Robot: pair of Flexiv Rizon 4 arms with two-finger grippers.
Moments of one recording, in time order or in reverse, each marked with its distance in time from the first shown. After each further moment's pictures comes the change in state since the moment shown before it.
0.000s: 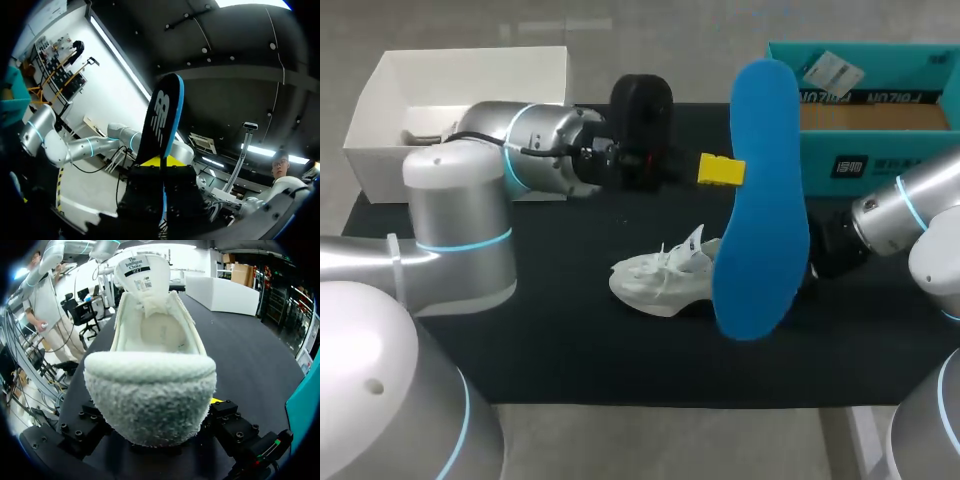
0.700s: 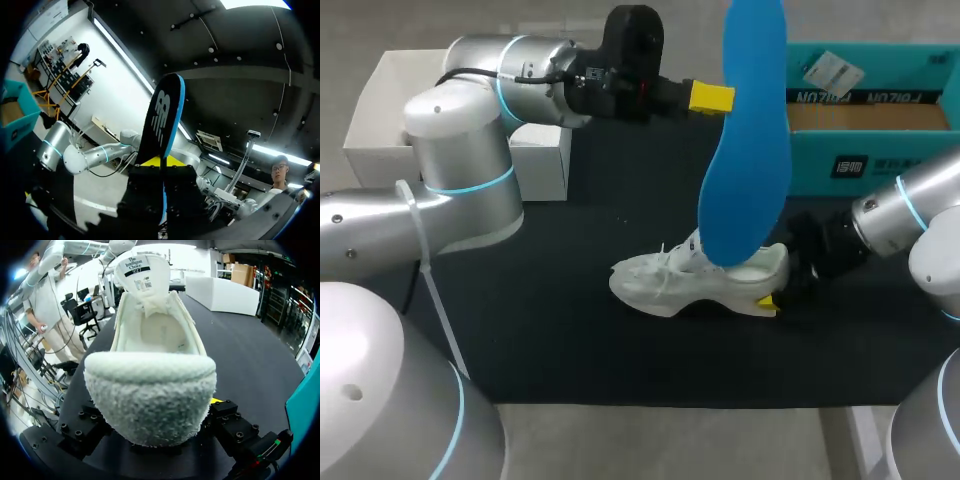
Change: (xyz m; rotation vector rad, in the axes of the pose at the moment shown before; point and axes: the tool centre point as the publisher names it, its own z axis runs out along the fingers) left arm -0.017 -0.064 -0.038 -0.061 -0.050 -0.004; right arm 0.000 0.000 0.000 0.000 0.000 0.000
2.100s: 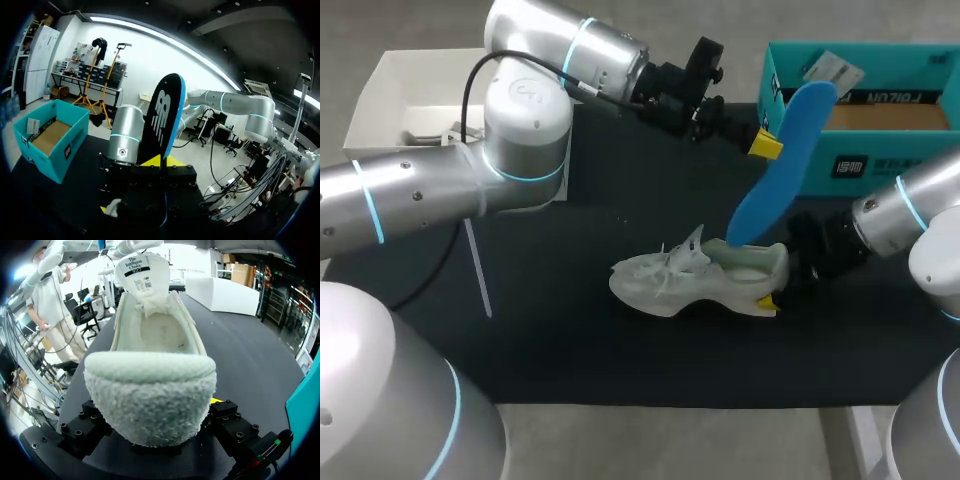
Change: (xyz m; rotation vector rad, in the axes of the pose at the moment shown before) left arm -0.203 0.024 -0.039 -0.337 -0.476 0.287; right arm 0.000 0.000 0.000 0.000 0.000 0.000
